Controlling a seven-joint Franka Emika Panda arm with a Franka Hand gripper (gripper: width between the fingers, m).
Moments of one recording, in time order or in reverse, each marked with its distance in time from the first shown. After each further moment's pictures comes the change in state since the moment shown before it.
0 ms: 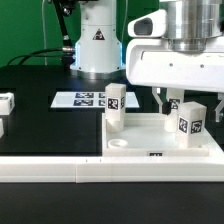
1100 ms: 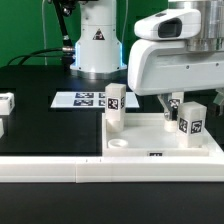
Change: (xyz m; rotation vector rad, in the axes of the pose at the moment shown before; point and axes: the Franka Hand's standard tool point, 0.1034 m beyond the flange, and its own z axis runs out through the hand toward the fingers) arm -0.005 -0.004 0.002 -0.037 0.011 -0.772
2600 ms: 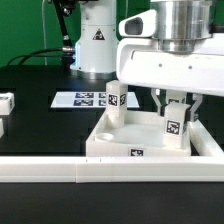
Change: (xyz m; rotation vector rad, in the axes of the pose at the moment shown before) arm -0.005 0.028 0.000 -0.009 0.010 0.908
